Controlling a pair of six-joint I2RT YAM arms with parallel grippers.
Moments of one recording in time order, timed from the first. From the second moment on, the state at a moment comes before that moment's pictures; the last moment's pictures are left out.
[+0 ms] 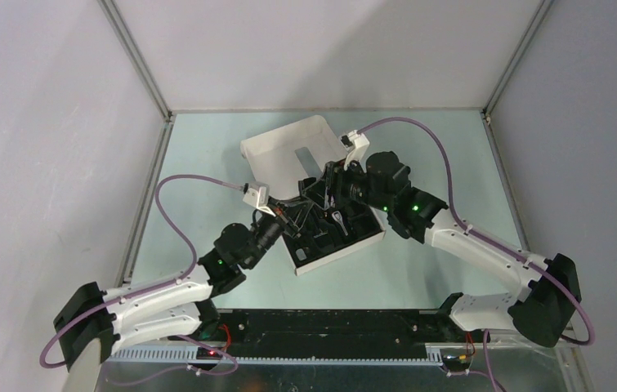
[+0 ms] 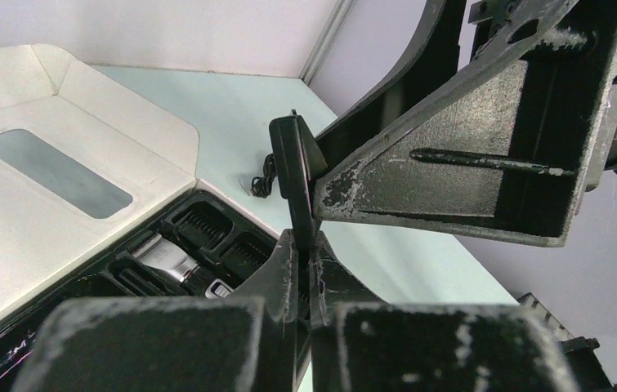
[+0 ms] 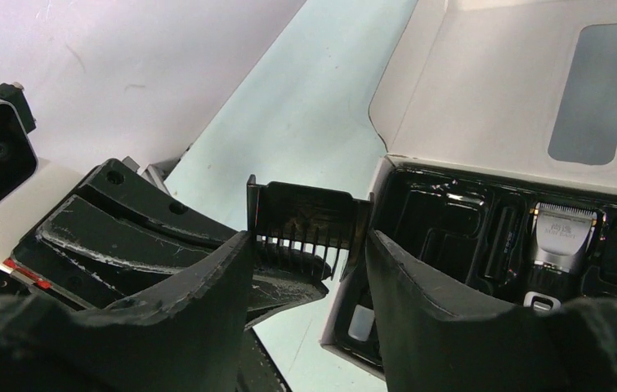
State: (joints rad) left arm -0.95 0.92 0.41 0.68 -0.28 -0.44; right arm 0.82 1.26 1.07 -0.04 -0.17 0.48
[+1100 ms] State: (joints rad) left arm -0.89 0.84 0.47 0.40 -0.35 -0.45; right arm 0.75 1.26 1.08 -0.22 -0.11 0.41
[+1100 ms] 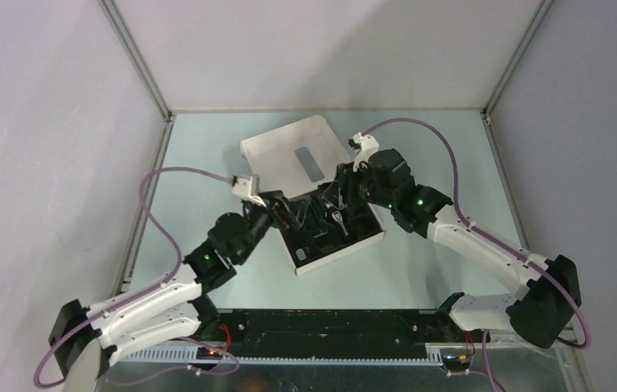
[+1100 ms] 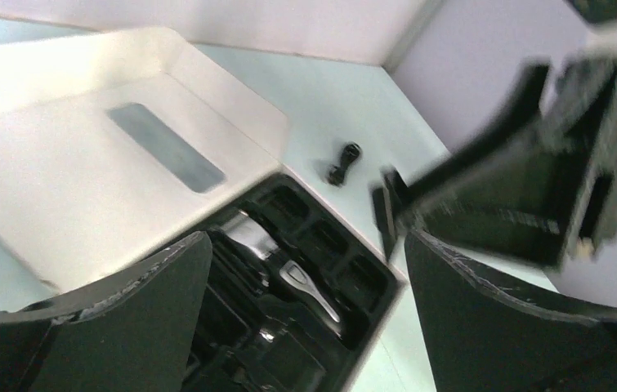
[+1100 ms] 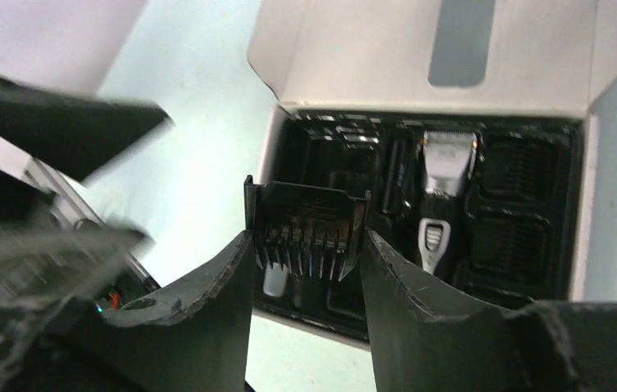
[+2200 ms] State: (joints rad) left arm -0.21 0.64 0.65 -0.32 -0.57 -0.30; right arm 0.94 1.62 1.08 -0.39 0.12 0.37
